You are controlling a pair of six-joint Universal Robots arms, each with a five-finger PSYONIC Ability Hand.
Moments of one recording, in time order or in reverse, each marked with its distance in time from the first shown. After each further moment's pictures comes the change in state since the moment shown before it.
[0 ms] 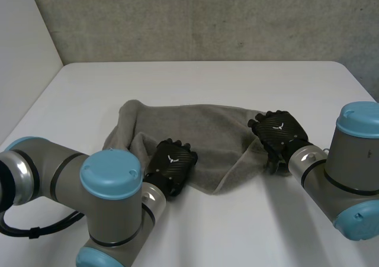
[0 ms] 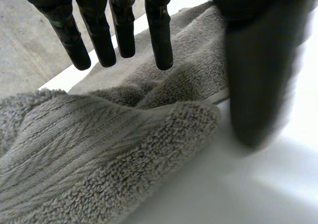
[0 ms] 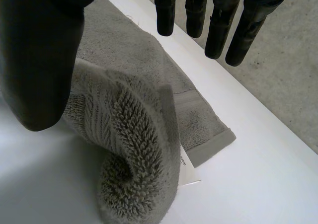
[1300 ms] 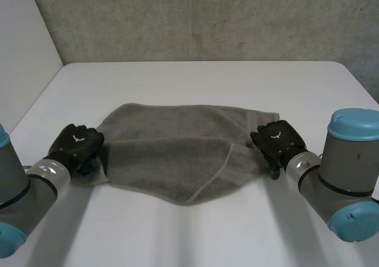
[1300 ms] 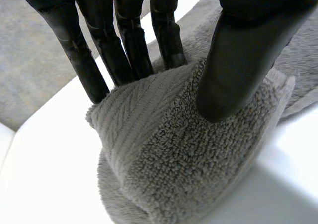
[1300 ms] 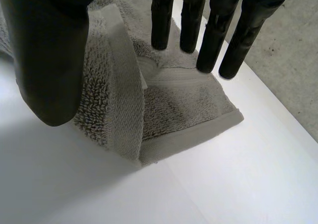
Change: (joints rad) left arm 0.584 0.277 -0.310 0.015 0.267 0.231; right arm 0.000 0.061 -0.009 0.009 0.021 -0.106; left_hand 0.483 0.494 0.498 0.498 0.479; right_hand 0.179 0.183 0.183 0.172 0.222
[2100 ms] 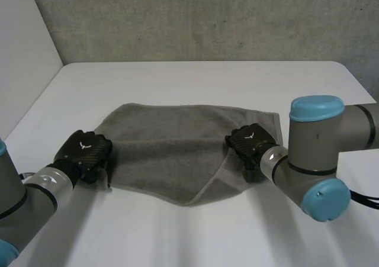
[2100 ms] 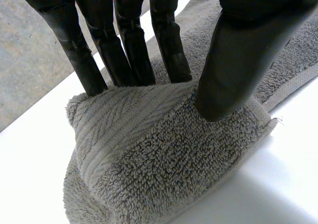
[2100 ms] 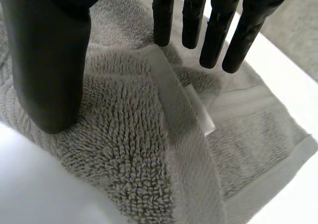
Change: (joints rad) left arm -0.001 0.049 -0.067 0.000 0.079 -0.007; right arm 0.111 0.186 -0.302 0.226 -0.006 0.093; left_hand 0.026 0.022 0.018 0.022 0.015; right_hand -0.078 -0.074 -0.084 -0.095 -0.141
